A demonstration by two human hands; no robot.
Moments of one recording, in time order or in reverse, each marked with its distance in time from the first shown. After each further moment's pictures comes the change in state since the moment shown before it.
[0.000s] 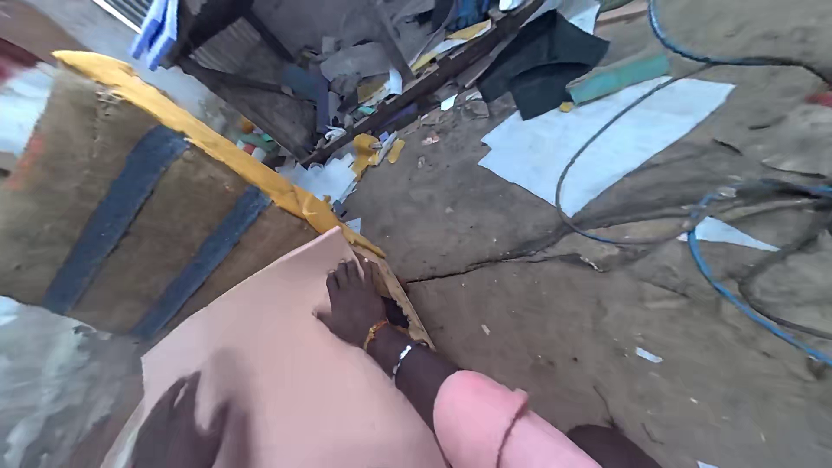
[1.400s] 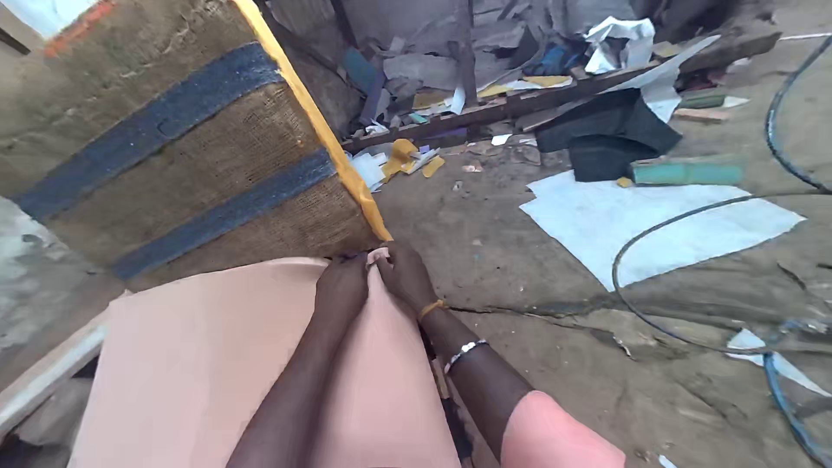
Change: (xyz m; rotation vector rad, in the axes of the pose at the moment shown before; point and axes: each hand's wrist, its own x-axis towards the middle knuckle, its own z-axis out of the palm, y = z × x) left_hand 0.174 0.215 0.054 -0.263 -0.153 0.089; right_hand 0.065 0.052 -0.013 0.375 0.166 0.082
